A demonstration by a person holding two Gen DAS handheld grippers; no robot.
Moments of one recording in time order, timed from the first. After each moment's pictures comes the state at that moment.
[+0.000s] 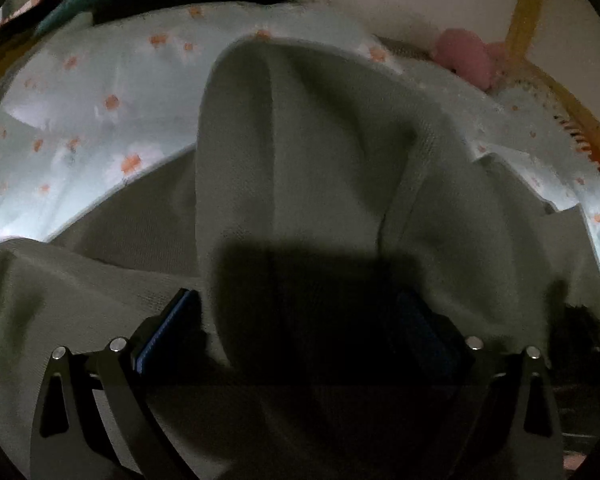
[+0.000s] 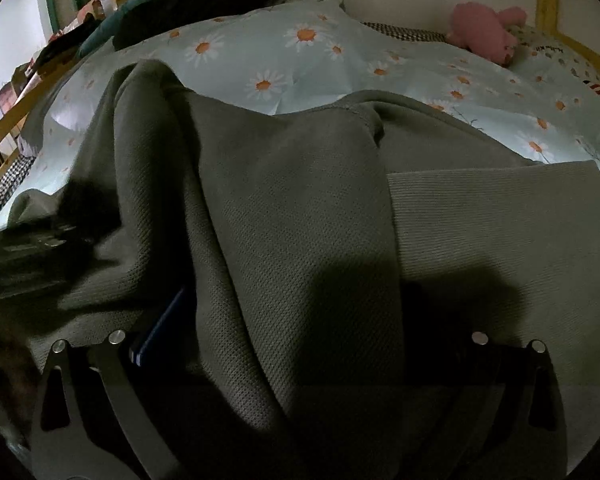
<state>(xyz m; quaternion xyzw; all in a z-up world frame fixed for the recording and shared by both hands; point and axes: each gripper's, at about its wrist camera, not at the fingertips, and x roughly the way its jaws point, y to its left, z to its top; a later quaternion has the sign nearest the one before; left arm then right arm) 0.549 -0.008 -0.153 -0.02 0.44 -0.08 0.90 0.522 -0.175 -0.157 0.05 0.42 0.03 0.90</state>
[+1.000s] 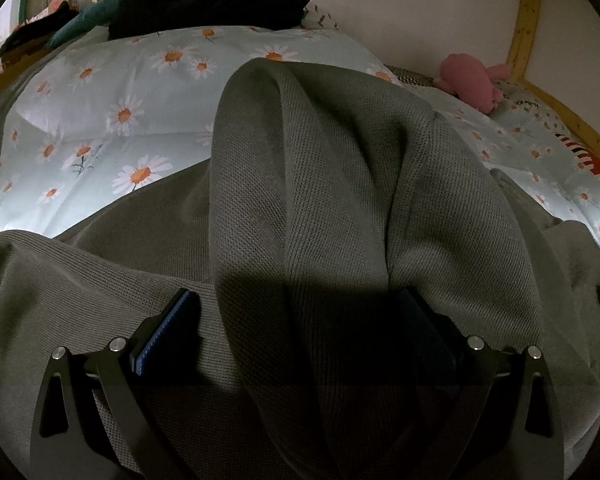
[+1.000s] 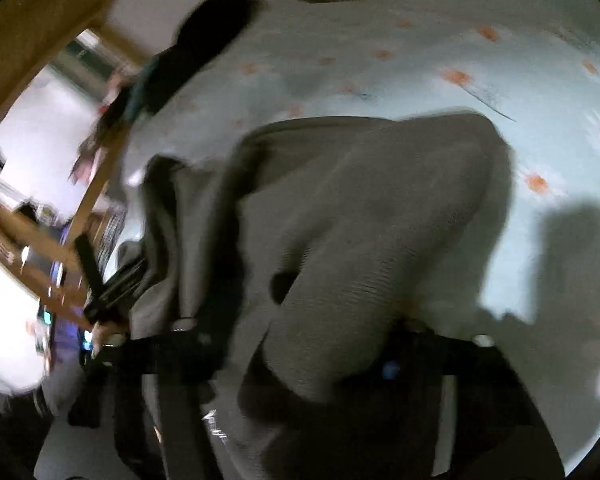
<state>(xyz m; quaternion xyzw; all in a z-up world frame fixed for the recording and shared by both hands) 0.541 -0.011 -0.154 -0.01 0.40 -0.07 0.91 0.502 -0.361 -0.136 0.24 0.46 0.20 0.83</state>
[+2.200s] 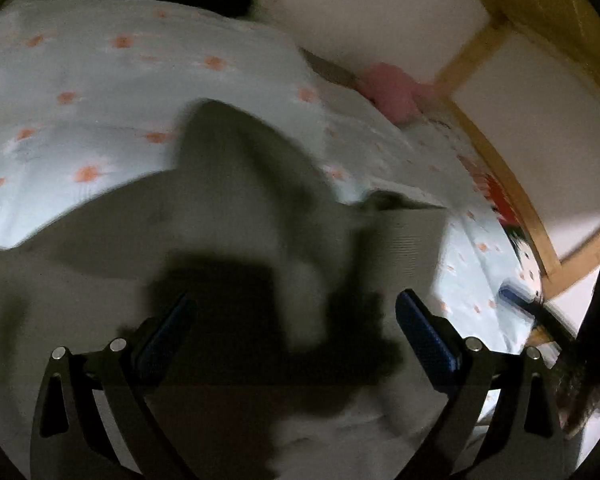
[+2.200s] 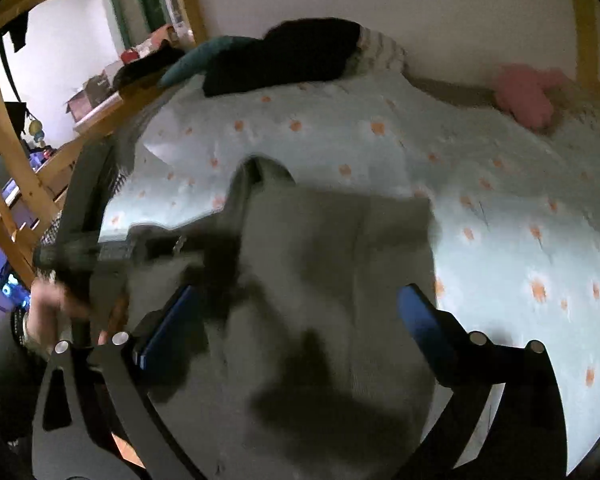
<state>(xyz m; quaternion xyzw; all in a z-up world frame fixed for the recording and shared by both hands) 0.542 0.016 -0.074 -0.13 0.47 -0.25 0.84 0.440 -0.180 -0.026 0.05 0.37 0.15 0.91</state>
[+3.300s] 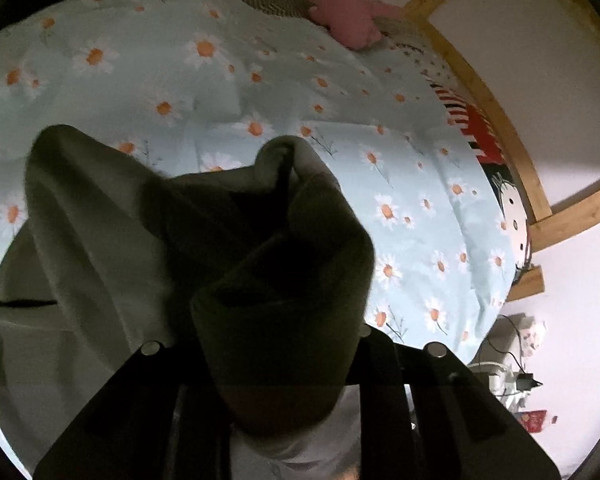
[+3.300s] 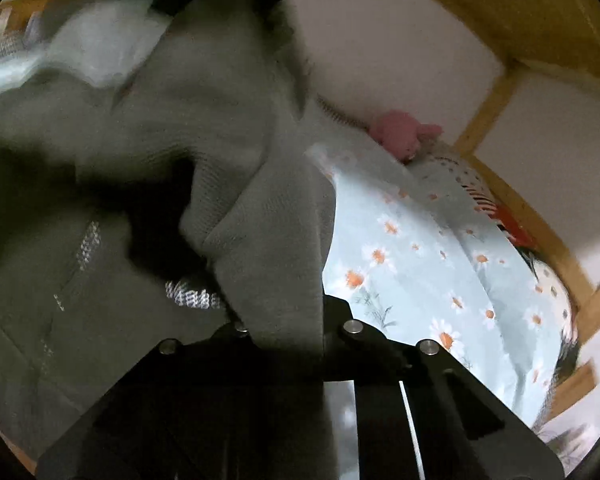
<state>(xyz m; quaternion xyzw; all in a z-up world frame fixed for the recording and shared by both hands) 0.563 -0.095 -0.024 -0.06 0.57 -0.29 0.77 0.311 -0.128 -0.106 -0.19 0.30 -0.11 0.93</state>
